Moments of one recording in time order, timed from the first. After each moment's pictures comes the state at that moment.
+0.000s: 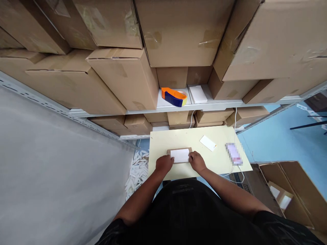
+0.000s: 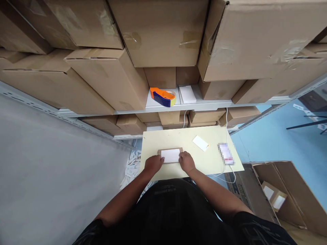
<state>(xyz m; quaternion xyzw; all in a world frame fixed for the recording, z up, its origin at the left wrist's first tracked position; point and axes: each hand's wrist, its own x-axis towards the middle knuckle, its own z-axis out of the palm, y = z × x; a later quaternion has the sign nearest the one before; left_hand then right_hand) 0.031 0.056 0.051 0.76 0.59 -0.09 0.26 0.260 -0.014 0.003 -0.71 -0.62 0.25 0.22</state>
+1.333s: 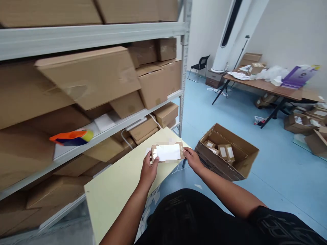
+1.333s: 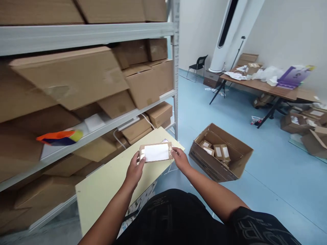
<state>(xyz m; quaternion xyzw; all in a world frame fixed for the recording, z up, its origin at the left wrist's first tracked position) 0.289 -0.049 0.160 0.75 0.44 0.17 0.47 0.478 -0.213 0.104 -0.74 -0.20 0.24 0.60</state>
